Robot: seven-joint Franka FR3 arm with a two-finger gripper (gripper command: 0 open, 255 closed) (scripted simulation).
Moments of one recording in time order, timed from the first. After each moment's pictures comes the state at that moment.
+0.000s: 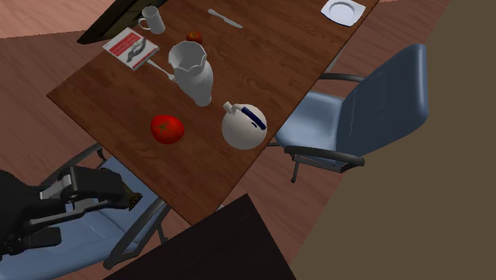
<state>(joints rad) 0.00 -0.82 -0.03 -2.39 -0.11 1.51 0.03</state>
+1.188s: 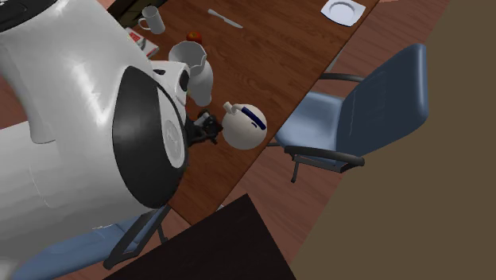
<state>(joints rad) -0.04 -0.53 -0.35 -2.53 -0.30 2.01 -0.32</state>
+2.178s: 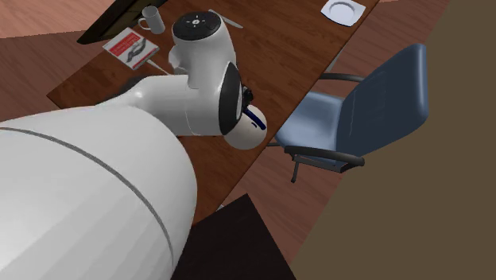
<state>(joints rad) -0.01 0.08 -0.59 -2.31 -0.06 2.42 -0.81</state>
